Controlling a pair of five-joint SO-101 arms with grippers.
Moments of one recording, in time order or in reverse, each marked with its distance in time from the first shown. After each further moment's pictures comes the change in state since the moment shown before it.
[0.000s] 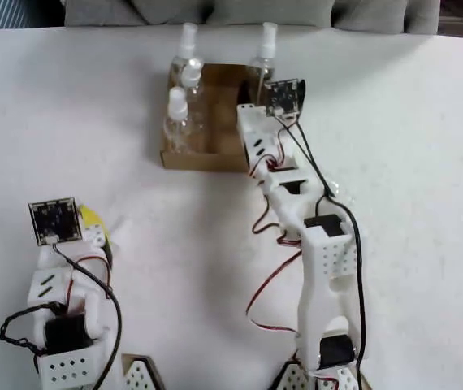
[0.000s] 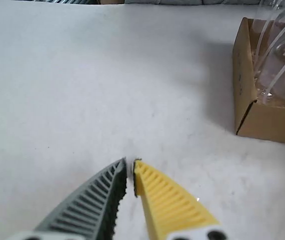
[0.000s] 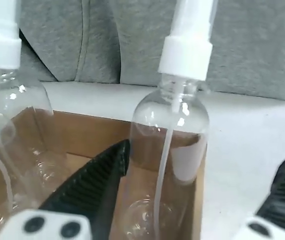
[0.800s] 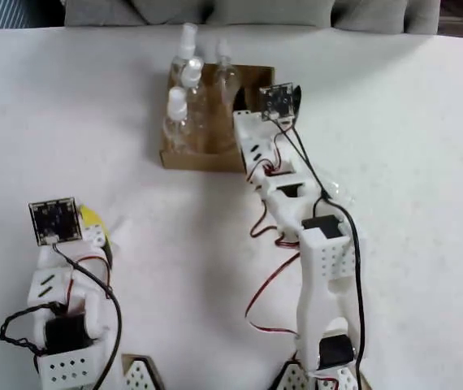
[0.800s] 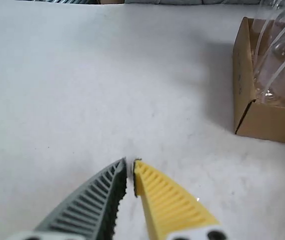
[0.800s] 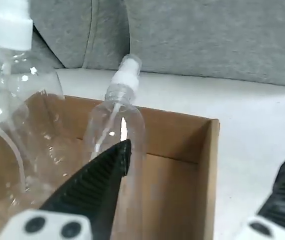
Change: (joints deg) left arm 0.0 0.0 0.0 0.0 0.0; right arm -1.1 -0.7 2.7 0.0 0.4
